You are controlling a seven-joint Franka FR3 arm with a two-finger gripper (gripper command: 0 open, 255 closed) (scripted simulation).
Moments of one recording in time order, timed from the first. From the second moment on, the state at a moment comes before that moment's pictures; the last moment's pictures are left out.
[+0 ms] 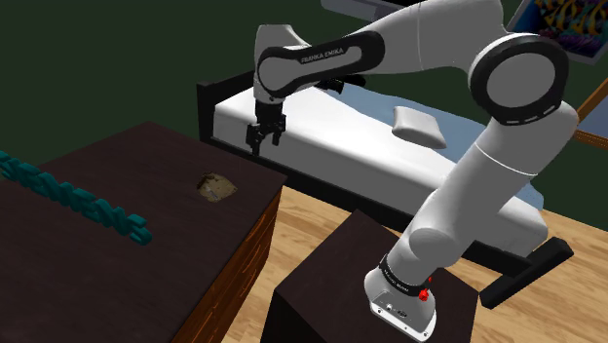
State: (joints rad) arm 0.01 -0.04 0.15 -2.11 0.00 2.00 0.04
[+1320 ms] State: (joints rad) arm 0.10 0.83 0.13 -1.20 -0.08 1.91 0.16
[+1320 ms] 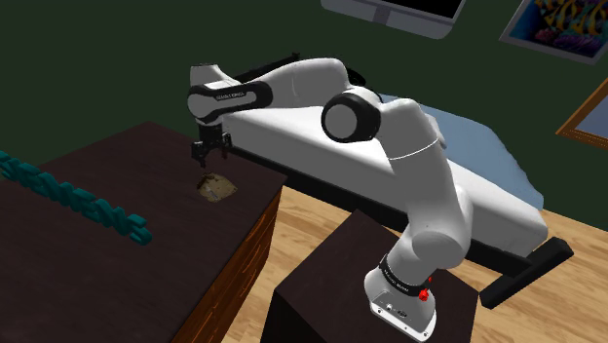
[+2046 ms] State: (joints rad) arm 0.14 1.25 0.11 -0.63 -0.09 1.74 0.16
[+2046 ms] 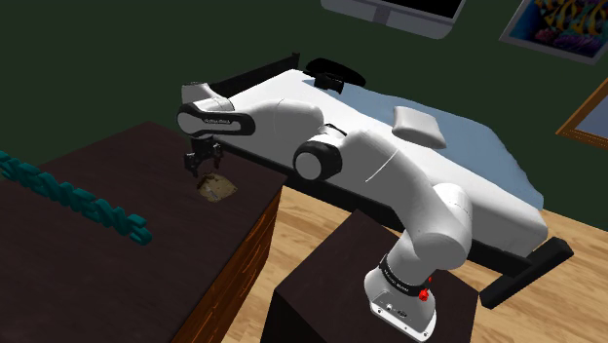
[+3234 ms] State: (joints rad) arm 0.13 1.22 0.11 -0.63 -0.09 1.71 0.16
